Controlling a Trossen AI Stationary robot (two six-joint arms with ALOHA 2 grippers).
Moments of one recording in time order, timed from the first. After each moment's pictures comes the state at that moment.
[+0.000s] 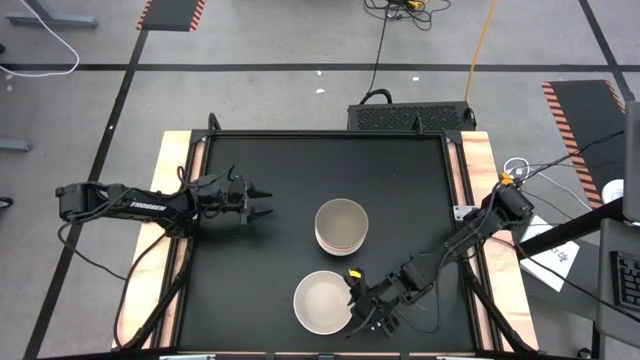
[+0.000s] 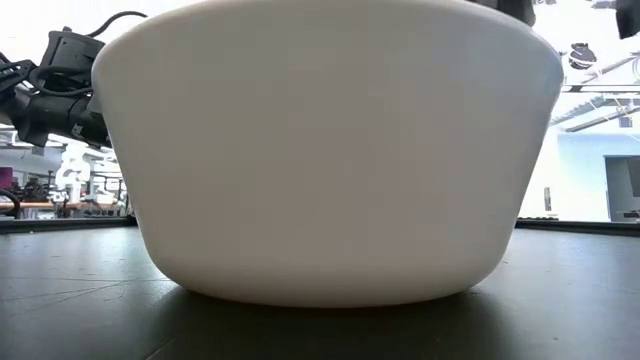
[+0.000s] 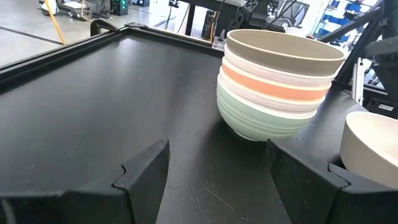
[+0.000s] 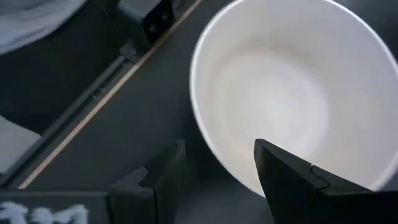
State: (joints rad) left arm 0.34 1.01 0.01 0.81 0.29 -0.16; right arm 0.60 1.77 1.23 -0.39 0.05 -0.07
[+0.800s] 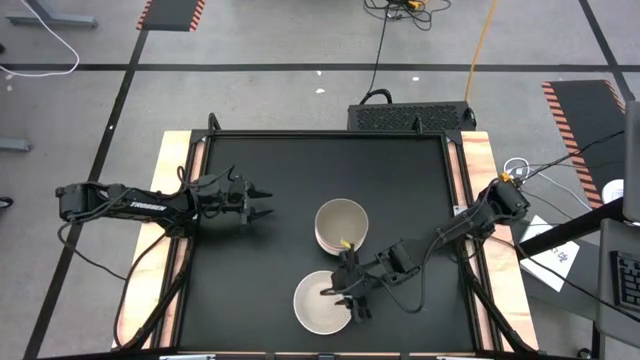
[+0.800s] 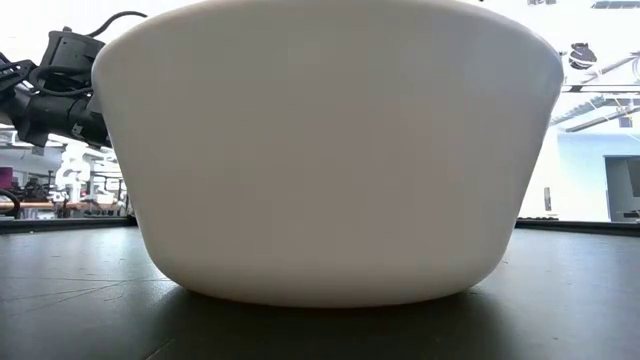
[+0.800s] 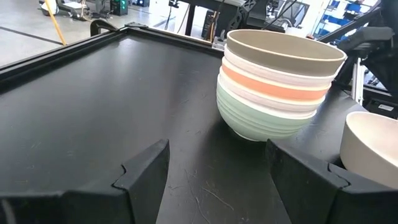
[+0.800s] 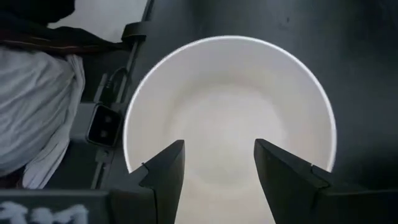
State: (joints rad) left arm 0.34 1.01 0.01 0.81 0.29 -0.16; right arm 0.47 1.77 1.26 -0.32 0.02 0.38
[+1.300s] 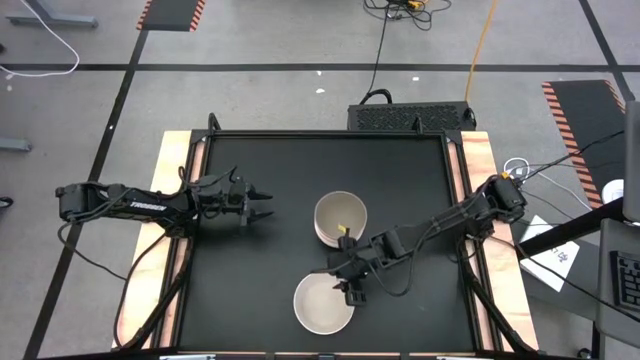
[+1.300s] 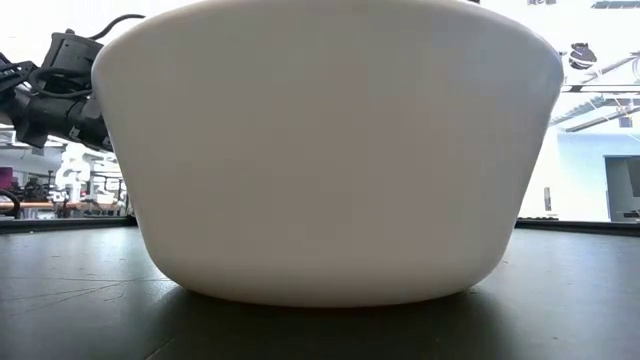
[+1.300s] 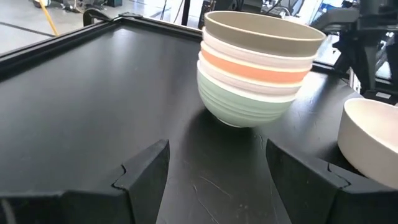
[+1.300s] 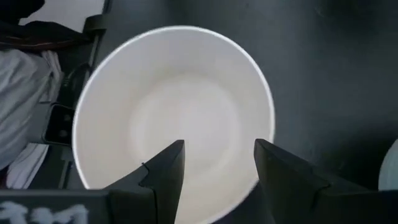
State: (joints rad) left arm 0.34 1.01 0.01 0.77 0.31 -0.14; right arm 0.37 1.77 1.27 -0.40 -0.03 0.35
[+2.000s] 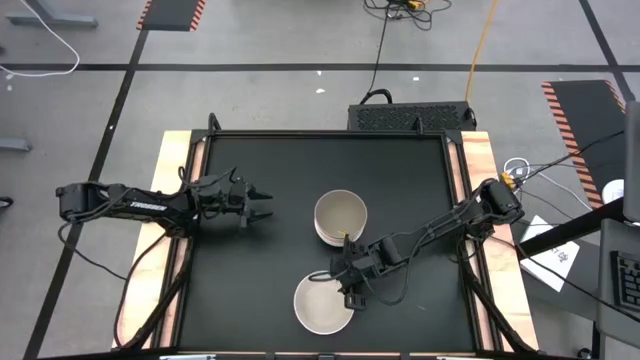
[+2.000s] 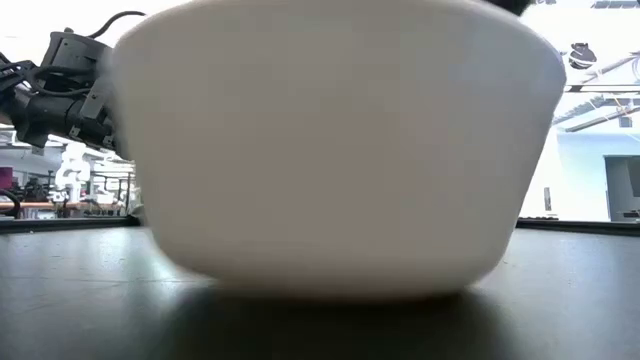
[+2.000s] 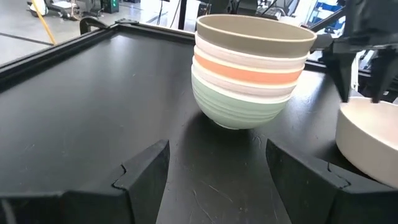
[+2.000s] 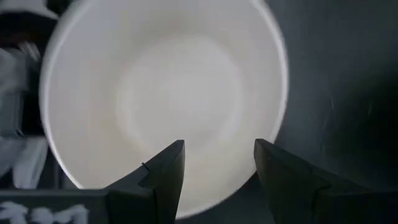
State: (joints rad) left arm 0.34 1.01 0.01 0.79 0.32 -0.11; right arm 0.39 1.82 1.27 -0.47 -0.03 0.52
